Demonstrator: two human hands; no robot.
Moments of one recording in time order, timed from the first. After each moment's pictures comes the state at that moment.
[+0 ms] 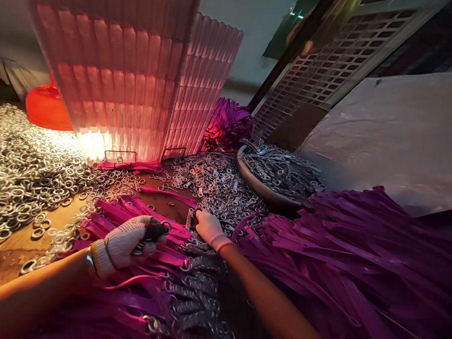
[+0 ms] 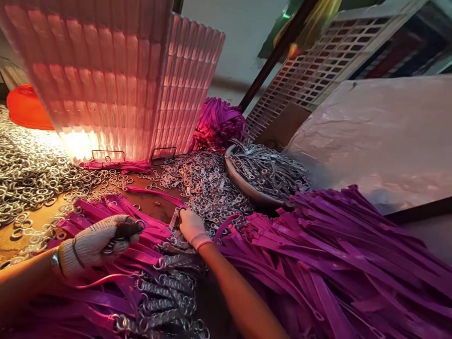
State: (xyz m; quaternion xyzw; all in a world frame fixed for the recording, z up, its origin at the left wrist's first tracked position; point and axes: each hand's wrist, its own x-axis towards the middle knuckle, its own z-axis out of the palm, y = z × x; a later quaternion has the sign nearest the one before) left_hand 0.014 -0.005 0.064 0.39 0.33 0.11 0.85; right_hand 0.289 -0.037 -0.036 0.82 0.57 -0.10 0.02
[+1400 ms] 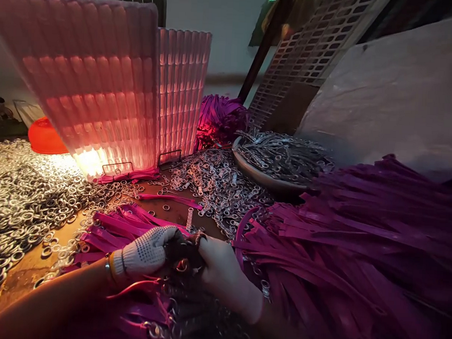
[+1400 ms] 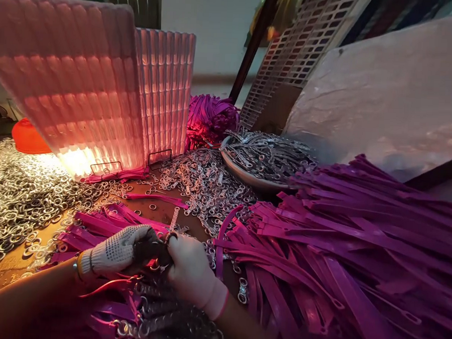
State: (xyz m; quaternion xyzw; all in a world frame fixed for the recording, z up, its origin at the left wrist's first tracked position) left_hand 0.050 -0.035 0.091 0.67 0.28 0.06 0.68; right_hand 0.212 -0.139 0.045 0.66 0.69 -0.05 -0.28
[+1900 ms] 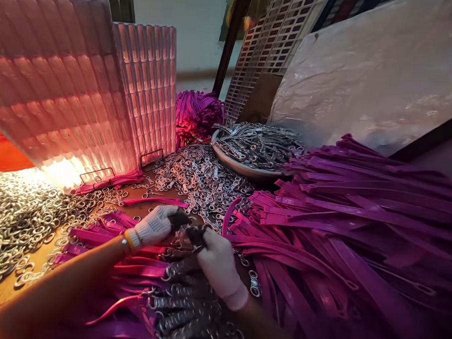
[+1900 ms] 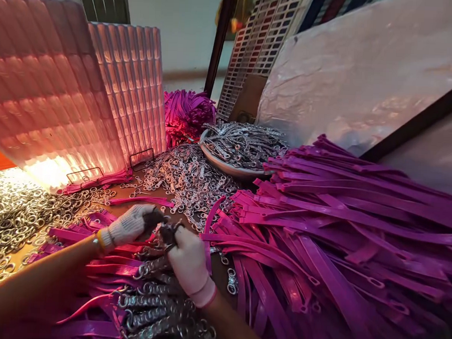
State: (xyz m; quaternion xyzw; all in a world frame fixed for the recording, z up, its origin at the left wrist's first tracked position) left_hand 0.134 0.013 0.068 0.80 0.25 0.05 0.55; right_hand 0.234 -0.135 0.015 0.73 0.49 -0.03 -0.47
